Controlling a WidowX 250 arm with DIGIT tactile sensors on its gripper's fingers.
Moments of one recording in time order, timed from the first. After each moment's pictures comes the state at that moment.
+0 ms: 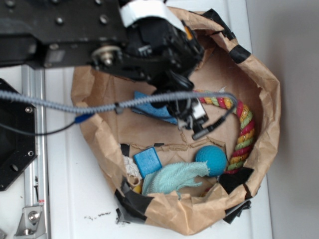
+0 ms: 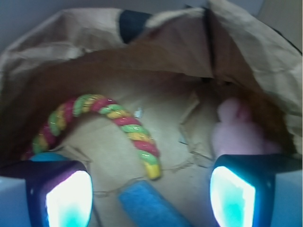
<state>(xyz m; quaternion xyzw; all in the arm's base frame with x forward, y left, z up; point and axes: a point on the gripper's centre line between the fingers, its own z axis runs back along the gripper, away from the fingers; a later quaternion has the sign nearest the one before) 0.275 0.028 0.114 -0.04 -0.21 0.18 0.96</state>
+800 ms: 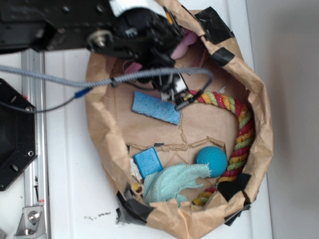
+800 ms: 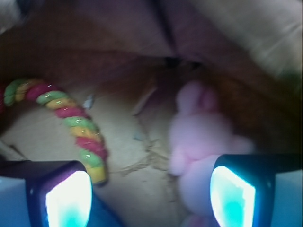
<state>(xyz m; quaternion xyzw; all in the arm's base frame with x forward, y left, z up) 0.256 0.082 0.082 0.01 -0.21 0.21 0.96</state>
